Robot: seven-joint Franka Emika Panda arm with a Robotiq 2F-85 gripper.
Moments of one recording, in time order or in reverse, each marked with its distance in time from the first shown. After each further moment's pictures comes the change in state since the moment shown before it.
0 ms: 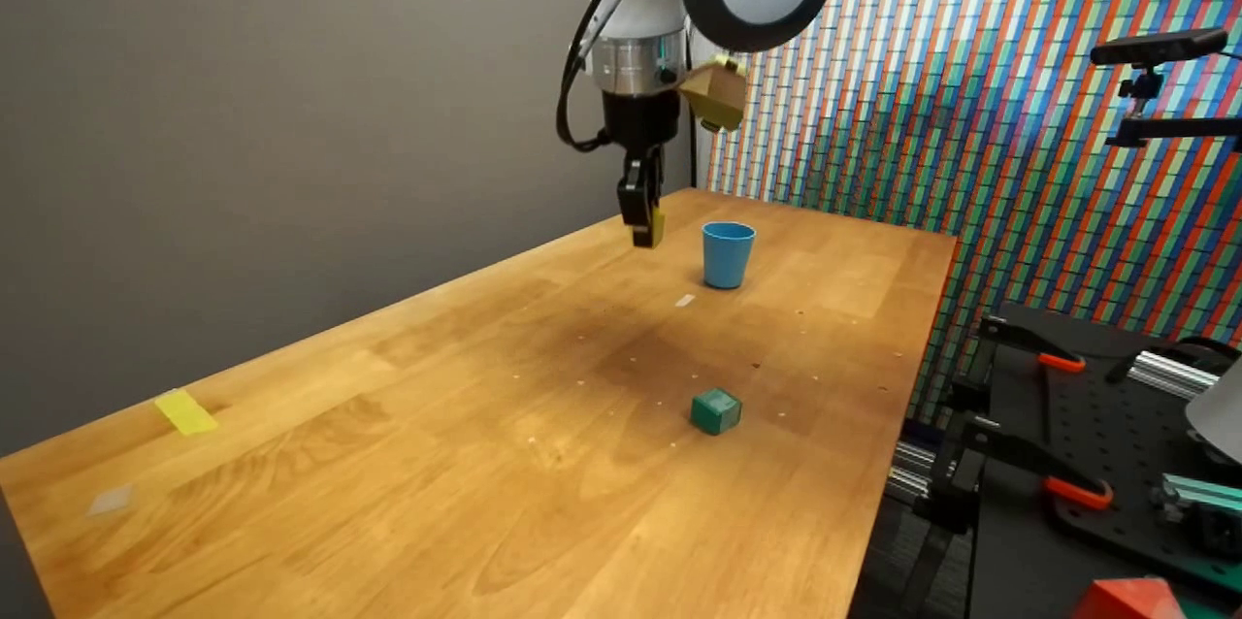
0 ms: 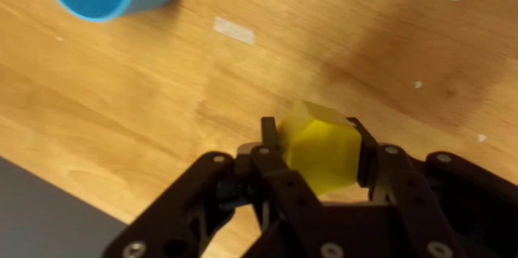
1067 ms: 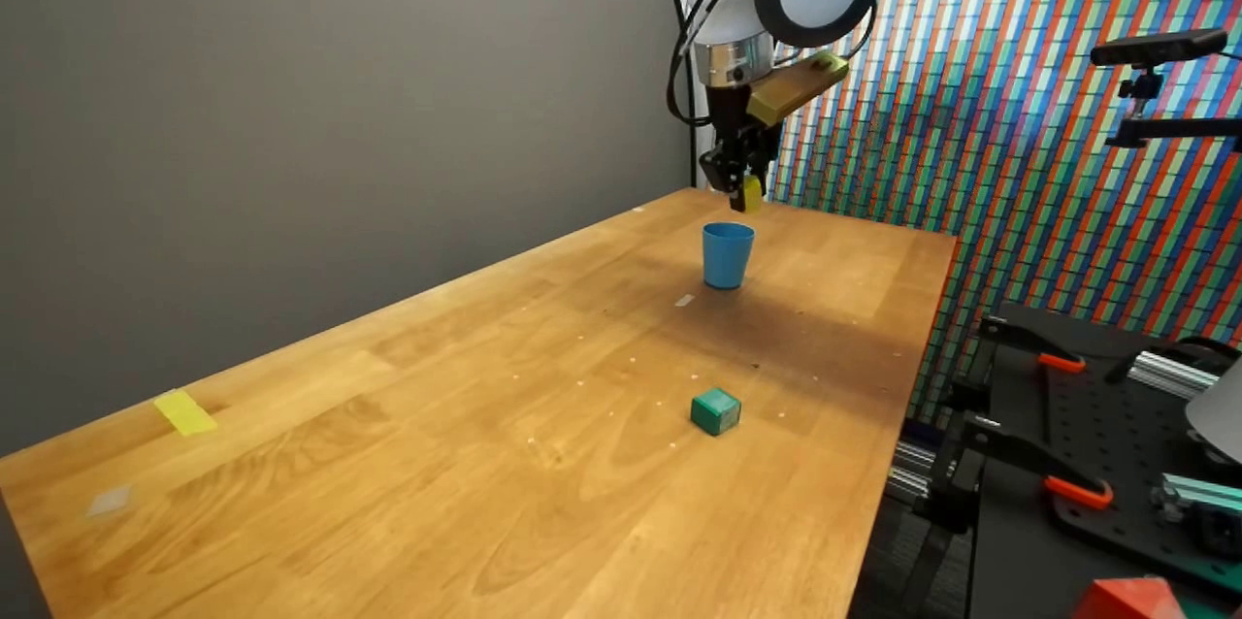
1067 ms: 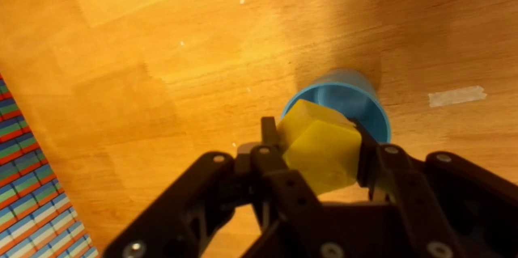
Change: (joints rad) arm -0.228 -0.080 -0.064 -0.114 -0.079 -0.054 0.436
